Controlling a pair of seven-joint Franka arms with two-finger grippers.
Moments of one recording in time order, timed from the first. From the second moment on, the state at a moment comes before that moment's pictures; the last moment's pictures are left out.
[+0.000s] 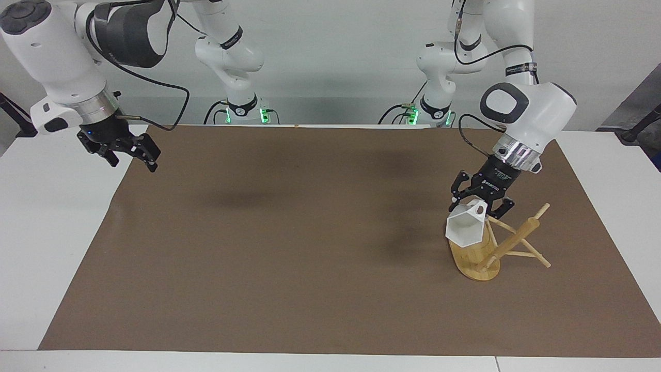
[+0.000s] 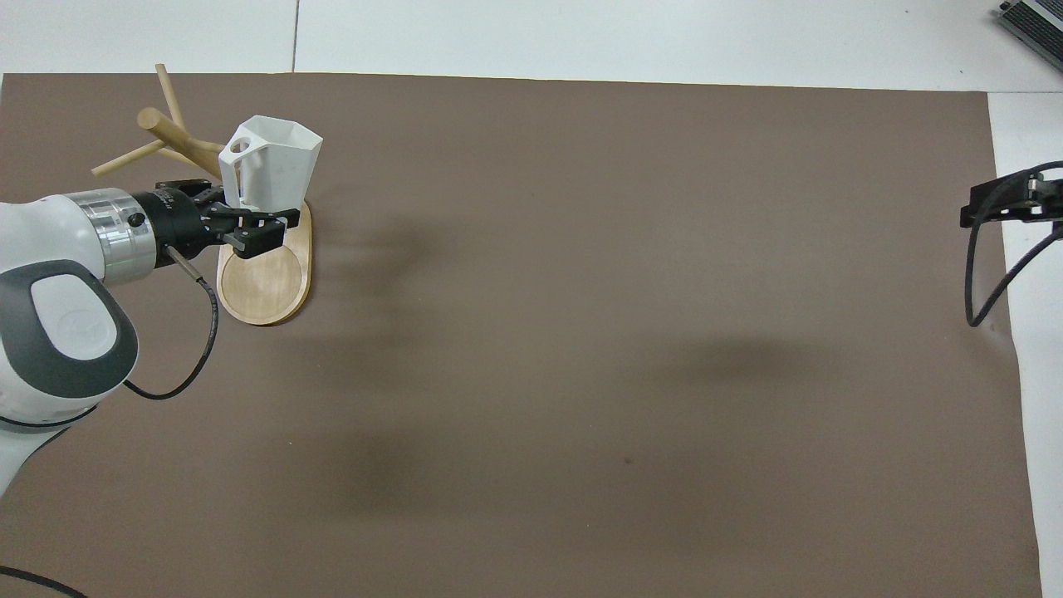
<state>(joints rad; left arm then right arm) -0.06 0.05 -0.07 -2.06 -0.74 2.51 -2.30 -0.24 0.14 0.11 -1.48 -0.04 1.74 0.03</state>
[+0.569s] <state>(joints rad) -0.03 0.05 -0.07 -2.06 -0.74 2.52 -2.44 -0.24 0.11 0.10 -1.48 -0.04 1.72 0.03</state>
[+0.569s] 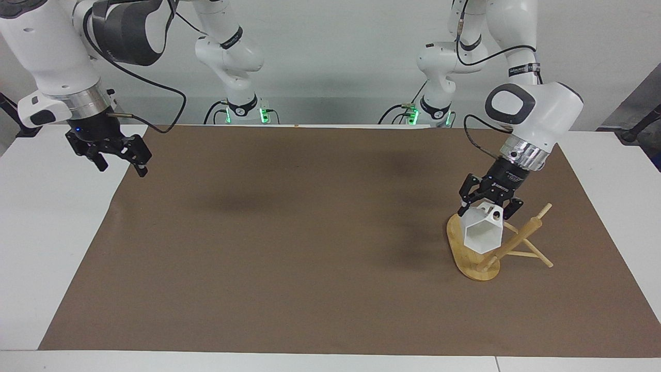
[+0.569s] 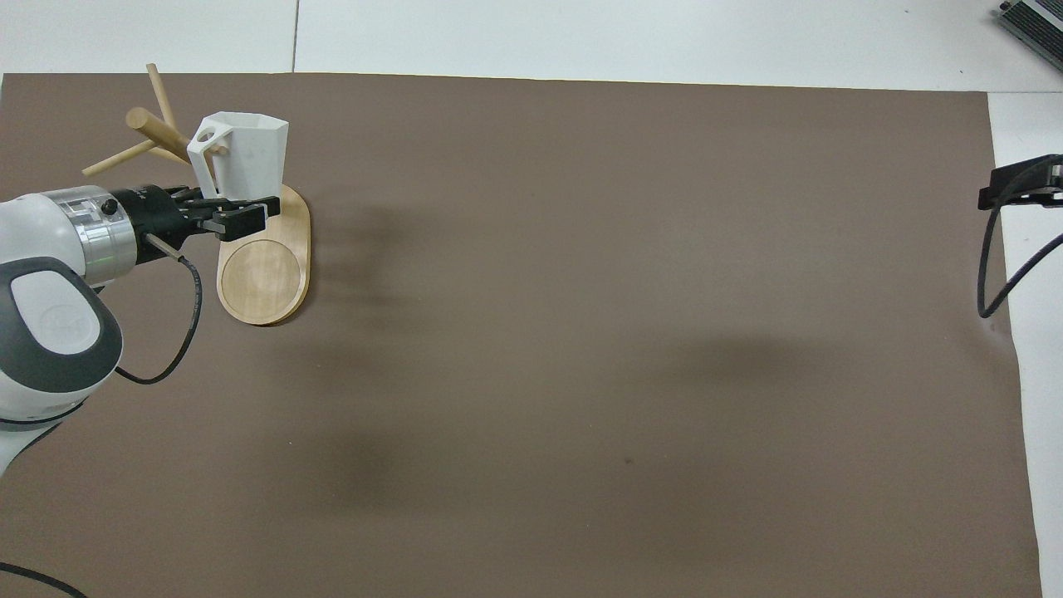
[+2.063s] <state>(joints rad) 0.02 0.03 -0.06 -1.92 -0.39 2.18 -1.77 -0.20 0.08 0.10 -1.49 -0.04 1.70 0.03</state>
